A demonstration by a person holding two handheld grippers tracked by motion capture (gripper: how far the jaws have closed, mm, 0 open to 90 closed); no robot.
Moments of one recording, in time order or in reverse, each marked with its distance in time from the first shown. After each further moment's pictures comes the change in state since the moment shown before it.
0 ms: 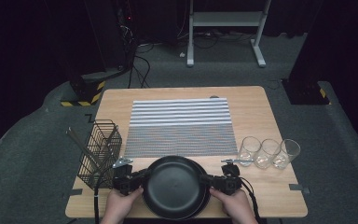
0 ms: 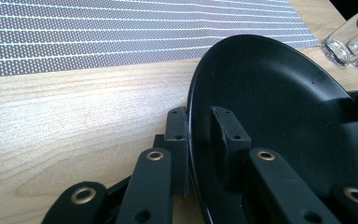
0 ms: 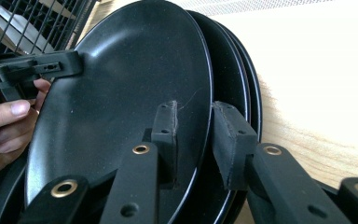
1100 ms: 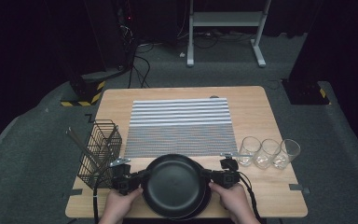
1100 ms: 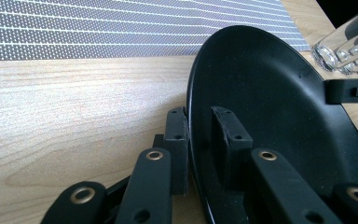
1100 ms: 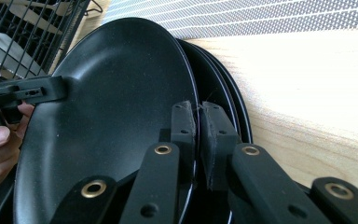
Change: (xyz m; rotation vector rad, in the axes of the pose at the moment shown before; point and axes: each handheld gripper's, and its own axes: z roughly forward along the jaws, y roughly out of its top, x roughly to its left) left arm 0.004 0.000 -0.002 0.016 -0.037 -0.060; right arm -0.001 0.016 0.006 -0.018 -0.044 0.018
